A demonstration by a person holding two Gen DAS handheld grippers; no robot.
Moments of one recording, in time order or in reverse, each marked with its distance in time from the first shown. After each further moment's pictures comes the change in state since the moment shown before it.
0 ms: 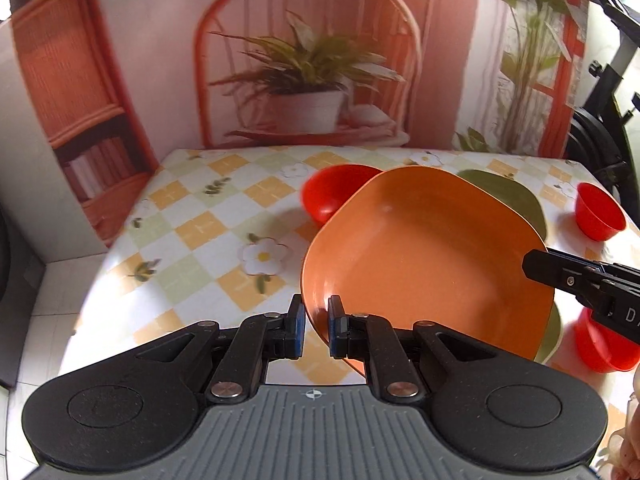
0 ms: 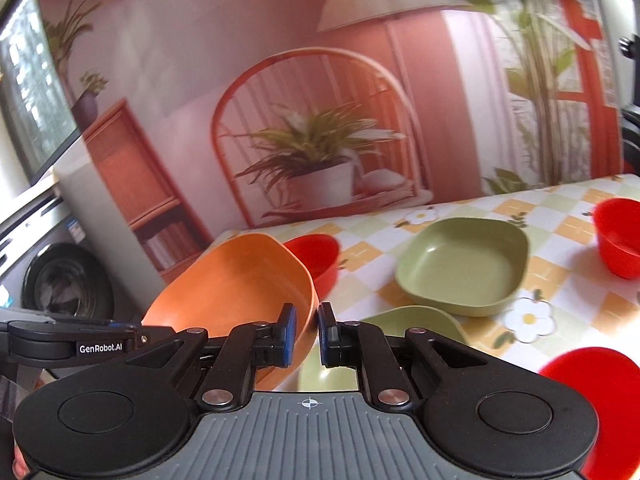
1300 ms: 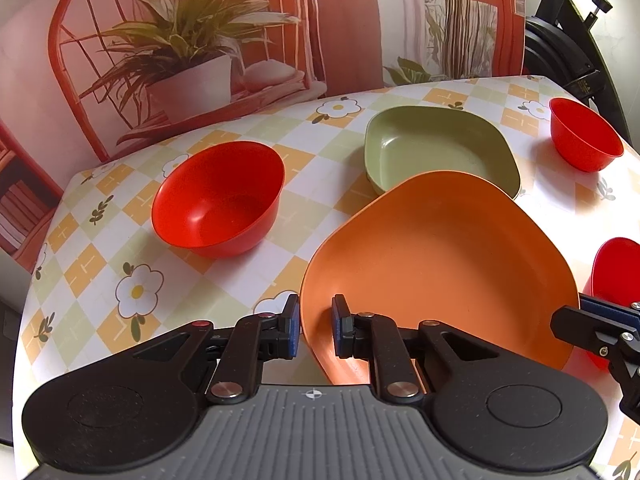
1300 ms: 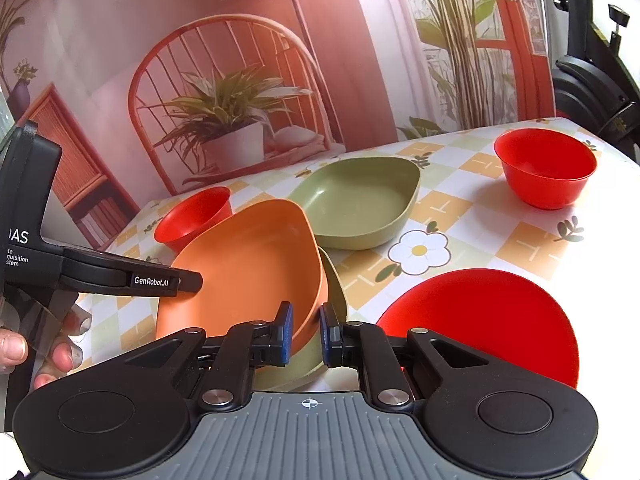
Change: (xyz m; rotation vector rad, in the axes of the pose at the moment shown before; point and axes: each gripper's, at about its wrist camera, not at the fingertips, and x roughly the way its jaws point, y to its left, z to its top) left arm 0.085 -0.087 0.016 0.223 0.114 -0.048; right arm -0.008 -0.071 -0.035 0.050 0.095 -0.144
